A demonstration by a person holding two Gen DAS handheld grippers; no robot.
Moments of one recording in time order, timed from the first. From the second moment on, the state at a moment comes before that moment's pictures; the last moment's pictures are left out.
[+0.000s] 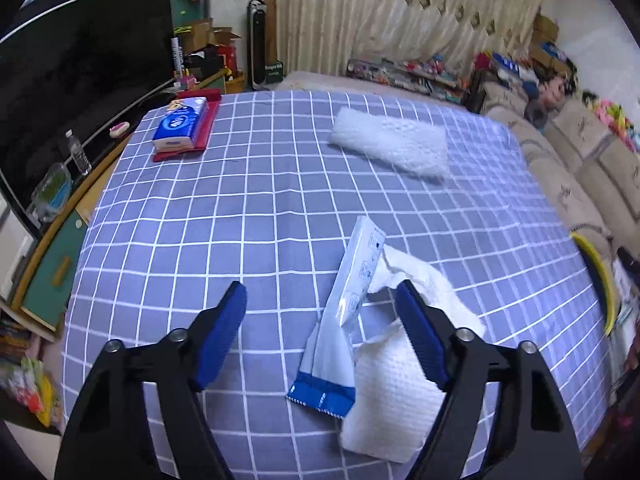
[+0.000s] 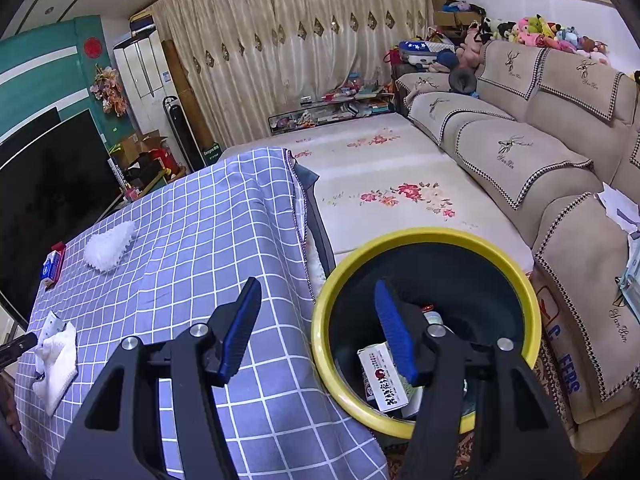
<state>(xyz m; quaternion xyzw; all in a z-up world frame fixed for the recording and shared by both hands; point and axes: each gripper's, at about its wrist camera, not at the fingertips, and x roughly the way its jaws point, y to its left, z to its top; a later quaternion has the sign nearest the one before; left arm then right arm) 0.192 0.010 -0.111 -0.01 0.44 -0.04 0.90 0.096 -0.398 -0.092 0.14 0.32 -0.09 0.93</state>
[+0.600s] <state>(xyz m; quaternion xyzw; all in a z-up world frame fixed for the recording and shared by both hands) 0.231 0.010 -0.139 0.01 0.49 -0.04 0.87 0.106 -0.392 -0.103 0.14 0.33 -0.07 0.93</state>
